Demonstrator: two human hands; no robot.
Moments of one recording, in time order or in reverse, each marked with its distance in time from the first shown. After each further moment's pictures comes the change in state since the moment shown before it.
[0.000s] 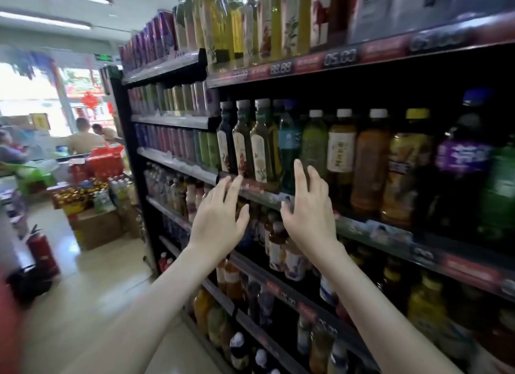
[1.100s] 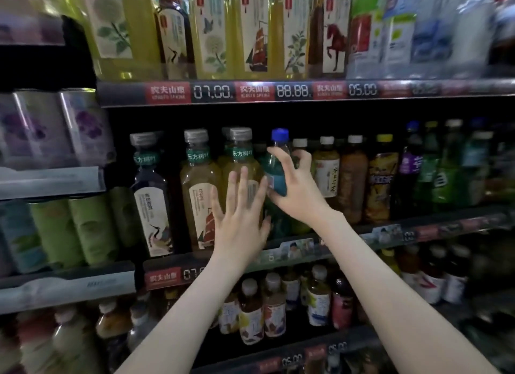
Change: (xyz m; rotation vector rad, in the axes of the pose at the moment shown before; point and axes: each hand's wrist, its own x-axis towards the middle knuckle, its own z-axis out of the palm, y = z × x) left_hand 0.185 -0.091 0.167 -0.514 0.095 0.630; right_hand 0.165 -0.033 0.091 -0.471 0.254 0.216
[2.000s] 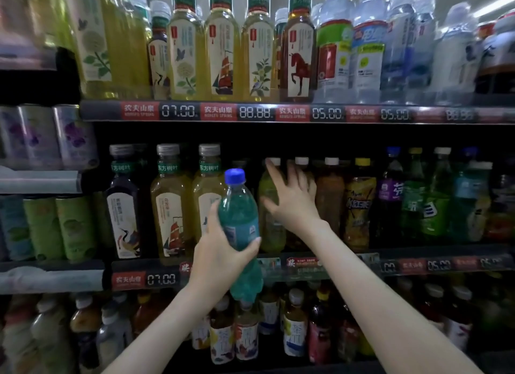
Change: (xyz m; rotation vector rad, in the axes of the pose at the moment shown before) left_hand -0.011 0.073 -0.050 -0.775 -0.021 -0.446; right_hand 0.005 0.059 -0.034 -0.245 -0.183 0.111
